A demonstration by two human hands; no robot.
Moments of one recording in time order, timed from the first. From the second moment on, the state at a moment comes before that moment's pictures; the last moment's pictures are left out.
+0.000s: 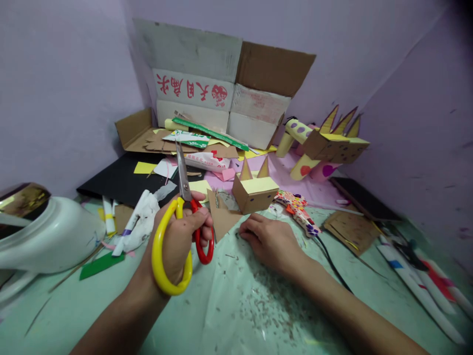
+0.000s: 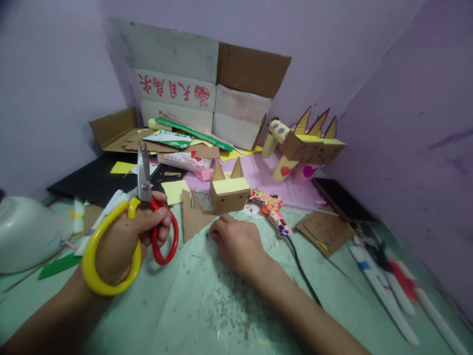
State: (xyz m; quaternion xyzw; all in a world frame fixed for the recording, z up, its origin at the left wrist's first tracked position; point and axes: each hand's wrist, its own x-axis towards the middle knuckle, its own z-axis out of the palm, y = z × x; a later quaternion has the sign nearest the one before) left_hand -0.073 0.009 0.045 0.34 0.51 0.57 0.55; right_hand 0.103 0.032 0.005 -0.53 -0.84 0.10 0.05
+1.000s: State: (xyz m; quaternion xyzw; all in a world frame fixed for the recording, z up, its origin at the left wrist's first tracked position) left_hand -0.072 0.007 0.041 0.36 0.54 0.54 0.54; right_hand 0.094 0.036 0.015 -0.49 -0.87 0.08 0.04
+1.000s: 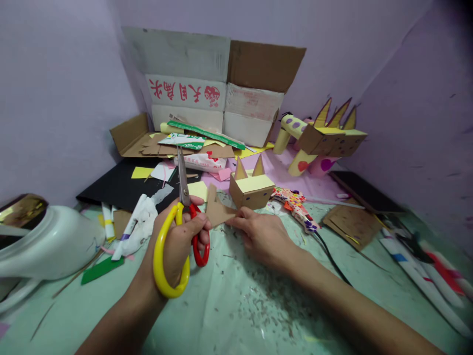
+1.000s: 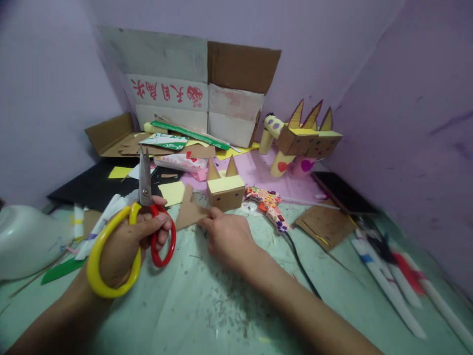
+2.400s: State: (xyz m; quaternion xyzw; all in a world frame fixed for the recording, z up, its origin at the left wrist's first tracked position) left_hand -0.013 -0.008 0.047 0.43 0.51 0.43 0.61; right_hand 0.137 0.009 0.012 -0.44 -0.50 0.66 0.34
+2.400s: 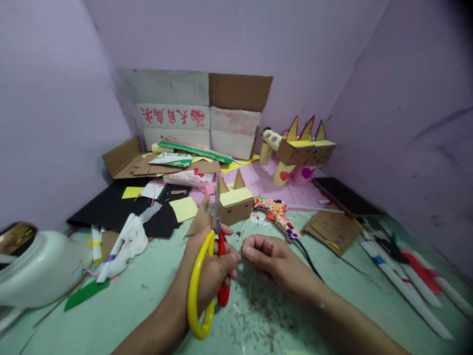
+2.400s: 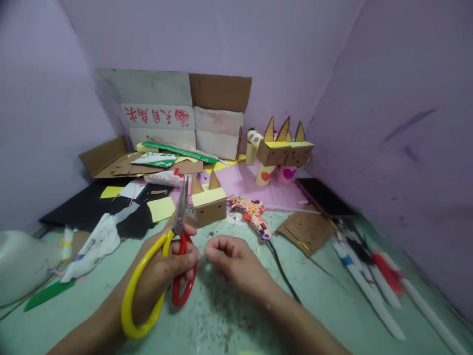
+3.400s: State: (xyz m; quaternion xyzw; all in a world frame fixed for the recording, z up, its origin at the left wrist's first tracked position) left_hand -0.002 -0.004 0.032 0.44 0.54 0.42 0.59; right_hand 0.141 -0.007 0.013 -0.50 -0.74 0.32 0.31
